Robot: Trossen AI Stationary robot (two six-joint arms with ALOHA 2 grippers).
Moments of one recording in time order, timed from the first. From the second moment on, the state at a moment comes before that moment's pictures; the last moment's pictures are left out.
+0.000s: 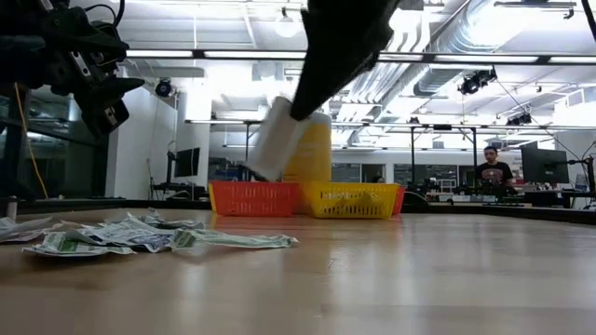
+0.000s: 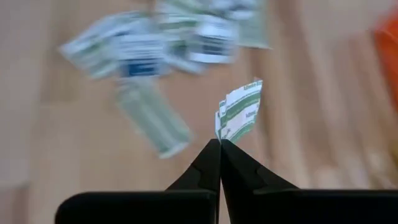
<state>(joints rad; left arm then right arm) 0.01 0.28 0.10 0.10 0.25 -0.72 0.39 2.02 1.62 -0.71 0.37 0.39</state>
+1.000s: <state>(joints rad) 0.01 0.28 0.10 0.10 0.08 -0.75 -0.14 1.86 1.62 -1.21 0.64 -0.32</state>
